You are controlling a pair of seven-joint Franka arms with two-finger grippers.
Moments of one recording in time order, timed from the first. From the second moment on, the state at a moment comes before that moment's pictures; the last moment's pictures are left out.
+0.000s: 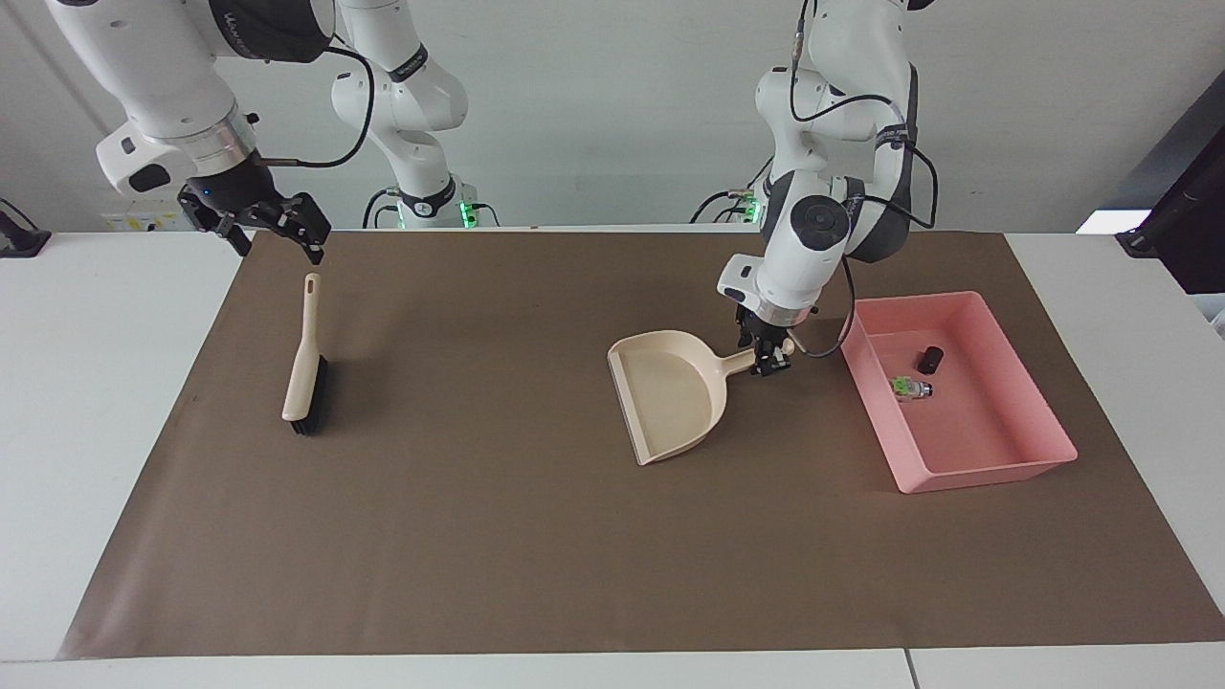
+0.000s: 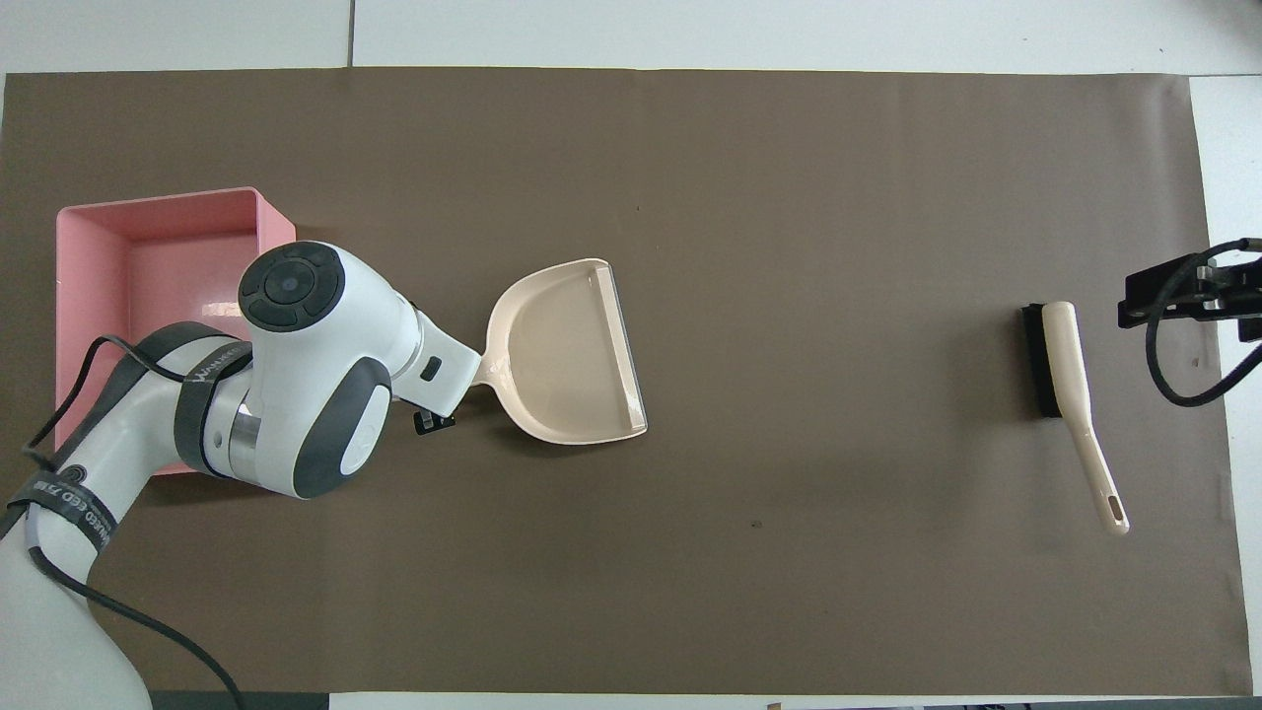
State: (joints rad) left arm -0.52 0.10 0.09 -2.07 -0.07 2.09 0.92; right arm -0.06 -0.05 0.02 -1.63 -0.03 1.51 0.11
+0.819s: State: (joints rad) left arm -0.26 -0.05 0.11 -2.03 0.02 1.93 0.29; right arm -0.06 -0.05 0.02 -1.61 -0.03 1.48 0.11
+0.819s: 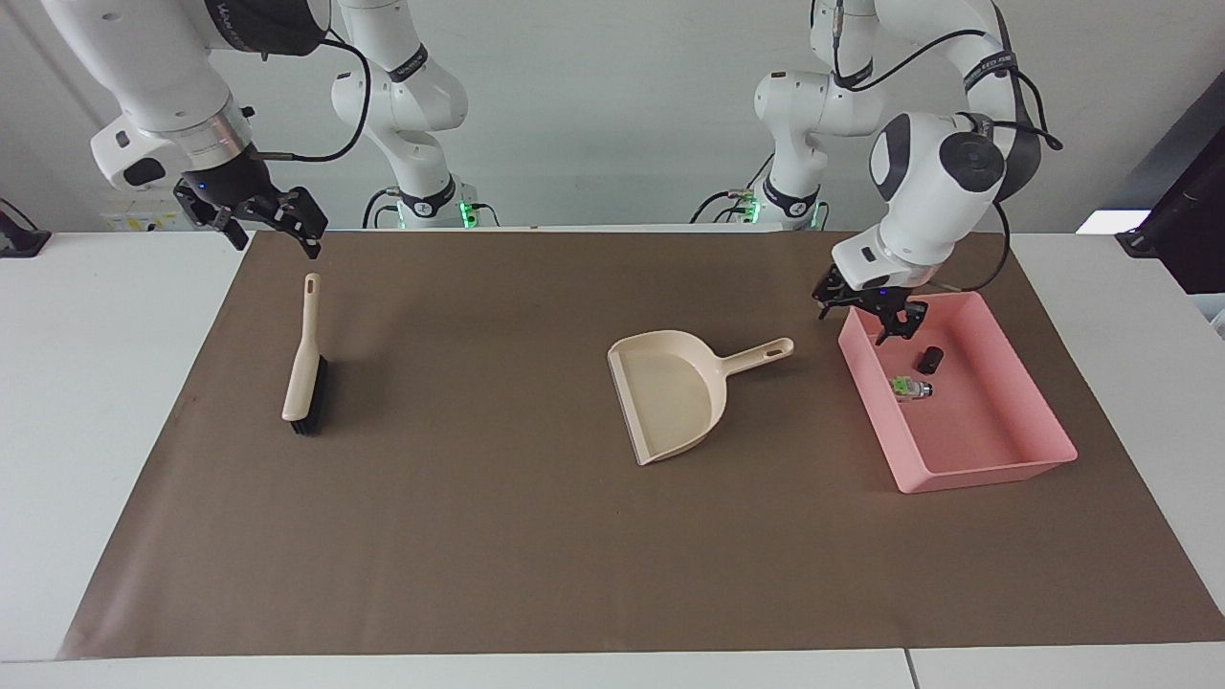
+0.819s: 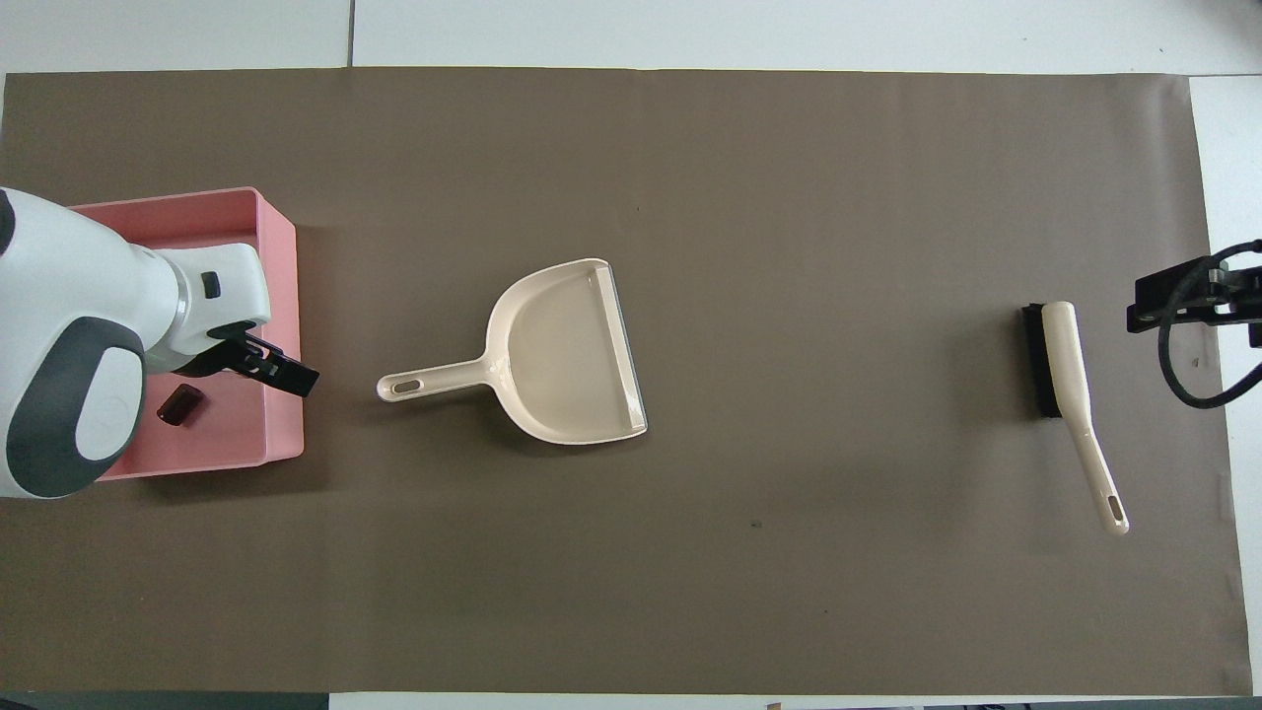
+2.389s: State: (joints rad) left arm -0.06 -0.05 0.11 -1.56 0.01 1.50 0.10; right arm -0.06 -0.05 0.02 -1.61 -0.03 1.48 0.11
